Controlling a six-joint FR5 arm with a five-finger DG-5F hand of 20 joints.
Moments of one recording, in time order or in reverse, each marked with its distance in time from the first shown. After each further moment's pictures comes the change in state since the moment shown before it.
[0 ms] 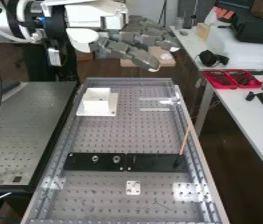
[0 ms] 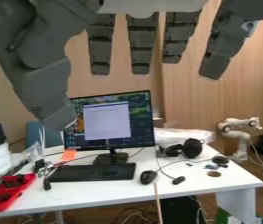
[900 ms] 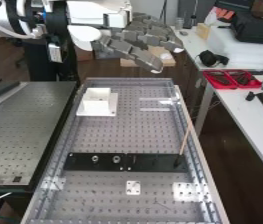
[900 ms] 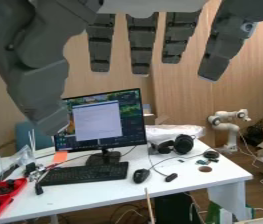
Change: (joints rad) arm -0.002 -0.017 0.056 -0.068 0.002 0.026
